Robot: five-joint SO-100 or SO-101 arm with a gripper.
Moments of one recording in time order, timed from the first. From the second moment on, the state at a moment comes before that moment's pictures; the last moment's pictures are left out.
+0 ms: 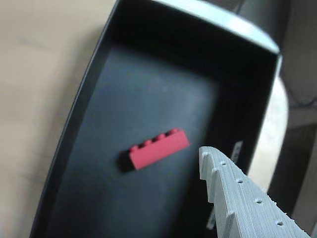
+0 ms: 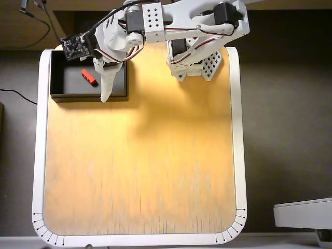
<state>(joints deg) 84.4 132.9 127.4 53.1 196.2</state>
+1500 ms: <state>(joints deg) 4.7 163.0 129.7 59.7 179.3</state>
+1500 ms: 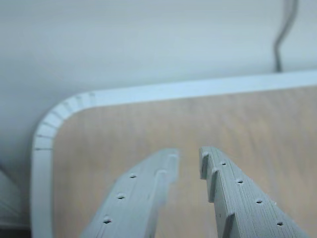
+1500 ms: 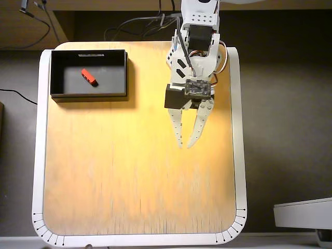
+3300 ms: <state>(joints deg) -3.3 183.7 172.4 65.1 177.7</state>
